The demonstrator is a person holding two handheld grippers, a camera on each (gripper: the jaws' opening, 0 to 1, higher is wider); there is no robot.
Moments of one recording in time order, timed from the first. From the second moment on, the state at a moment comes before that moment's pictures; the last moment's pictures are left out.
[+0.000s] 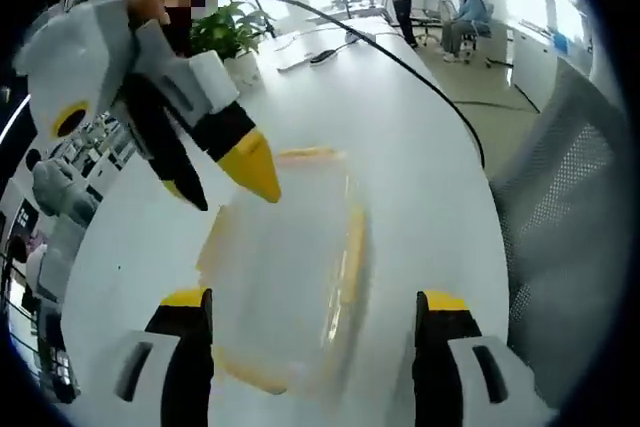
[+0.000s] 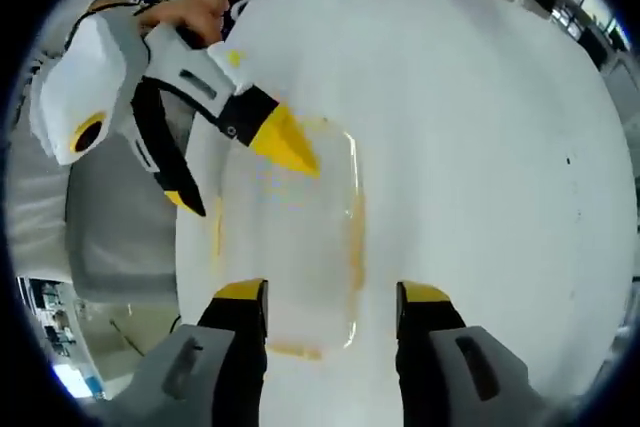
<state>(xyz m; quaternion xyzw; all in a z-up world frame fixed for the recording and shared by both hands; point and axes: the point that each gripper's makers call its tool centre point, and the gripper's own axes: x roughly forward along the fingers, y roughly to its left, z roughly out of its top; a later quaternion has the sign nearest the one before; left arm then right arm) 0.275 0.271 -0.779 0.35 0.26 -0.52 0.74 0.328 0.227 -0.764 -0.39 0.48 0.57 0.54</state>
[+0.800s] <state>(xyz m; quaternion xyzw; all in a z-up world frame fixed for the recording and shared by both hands) 0.308 0.297 -0.776 0.39 0.35 -0.56 0.64 0.292 0.182 -0.771 -0.41 0.45 0.55 0.57</state>
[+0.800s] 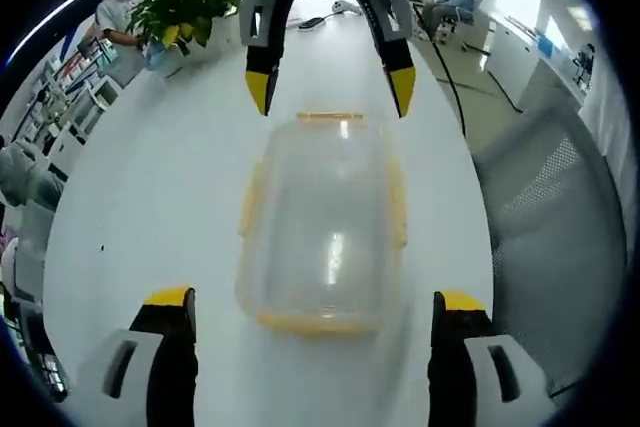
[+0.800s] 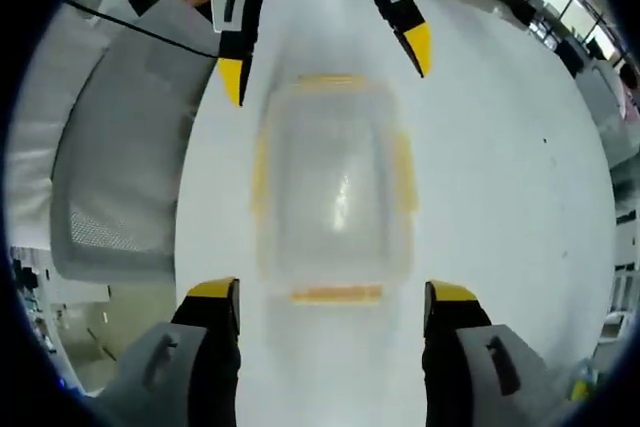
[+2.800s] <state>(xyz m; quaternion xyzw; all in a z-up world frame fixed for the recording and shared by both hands) 0.306 0.338 -0.793 0.42 0.38 -0.55 0.61 0.298 0.243 -0.790 -0.42 0.42 0.57 0.57</state>
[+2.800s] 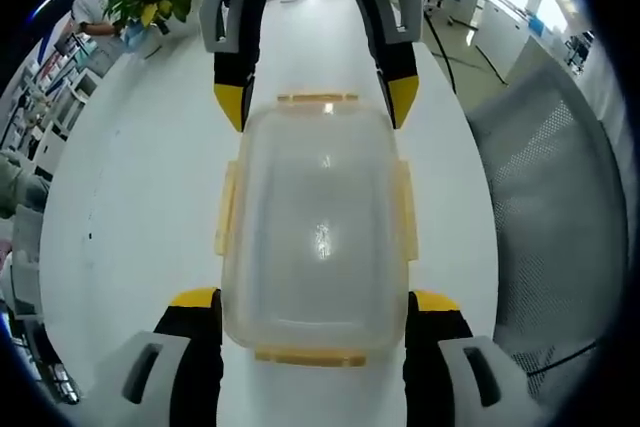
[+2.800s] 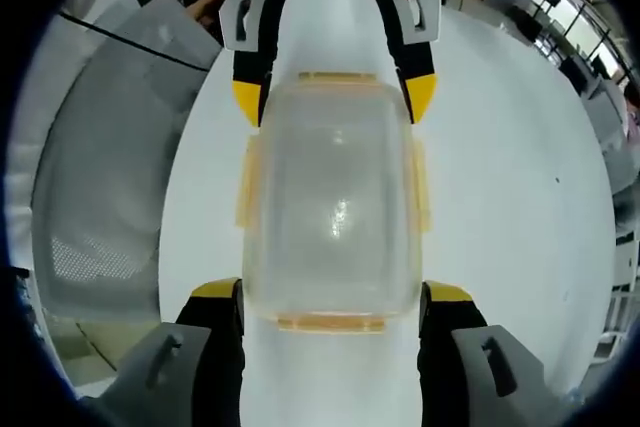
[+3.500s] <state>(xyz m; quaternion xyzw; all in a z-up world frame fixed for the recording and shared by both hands) 0.300 0.375 -0.795 0.44 0.39 -0.54 0.60 0.292 0.279 -0.791 -0.42 0.42 0.57 0.56</state>
